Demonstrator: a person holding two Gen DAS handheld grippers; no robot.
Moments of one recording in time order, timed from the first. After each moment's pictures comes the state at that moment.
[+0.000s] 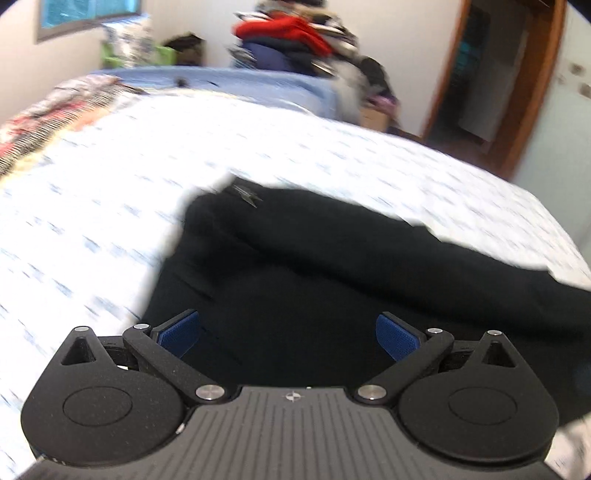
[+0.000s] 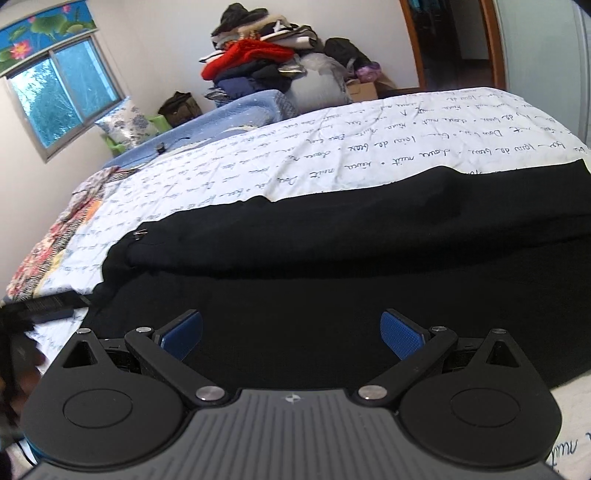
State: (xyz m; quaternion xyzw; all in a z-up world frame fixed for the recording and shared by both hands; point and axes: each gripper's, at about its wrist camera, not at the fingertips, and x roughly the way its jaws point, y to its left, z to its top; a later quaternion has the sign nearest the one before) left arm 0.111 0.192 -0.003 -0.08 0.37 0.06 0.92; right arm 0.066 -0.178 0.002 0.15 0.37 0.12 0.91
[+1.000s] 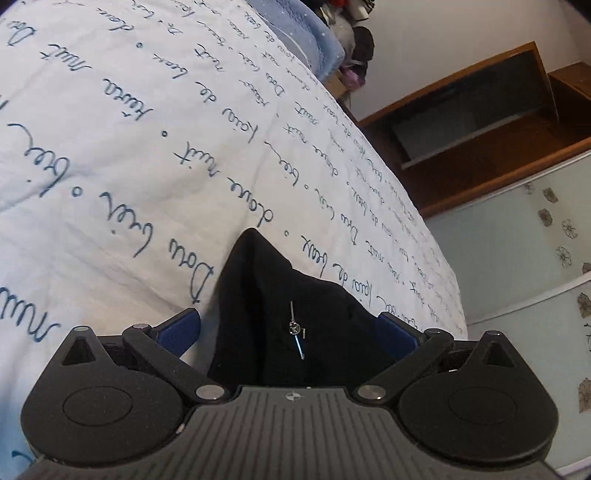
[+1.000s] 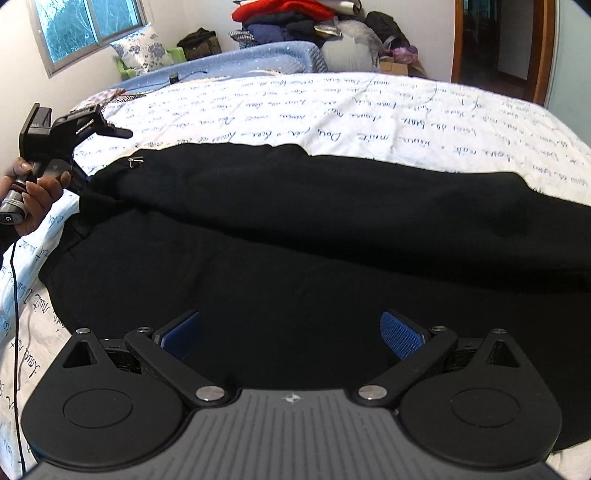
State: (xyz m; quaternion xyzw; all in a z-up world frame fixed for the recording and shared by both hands) left arm 0.328 0.362 -0.088 -0.36 0.46 -0.14 0.80; right arm 0.109 -0.104 -0.028 0.03 0.43 0.15 0.89
